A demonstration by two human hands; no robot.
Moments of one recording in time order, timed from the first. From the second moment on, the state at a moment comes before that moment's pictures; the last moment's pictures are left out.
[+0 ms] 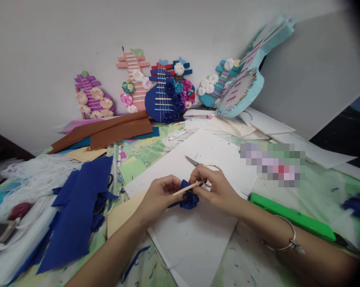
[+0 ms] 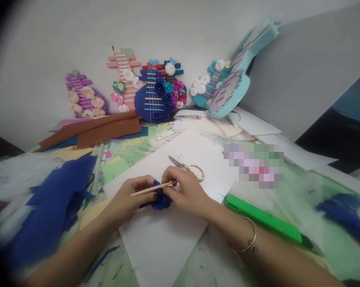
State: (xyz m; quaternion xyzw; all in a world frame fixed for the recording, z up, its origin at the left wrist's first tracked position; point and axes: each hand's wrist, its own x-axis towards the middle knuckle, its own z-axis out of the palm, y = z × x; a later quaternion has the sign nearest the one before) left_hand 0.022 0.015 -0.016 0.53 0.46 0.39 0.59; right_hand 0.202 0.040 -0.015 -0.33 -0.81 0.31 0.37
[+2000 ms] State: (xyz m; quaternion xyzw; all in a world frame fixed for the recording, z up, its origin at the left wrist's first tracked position) left_hand 0.018 0.016 -0.025 0.68 0.49 0.38 0.40; right_hand 0.201 0.044 -0.021 -0.41 -0.81 0.27 0.31
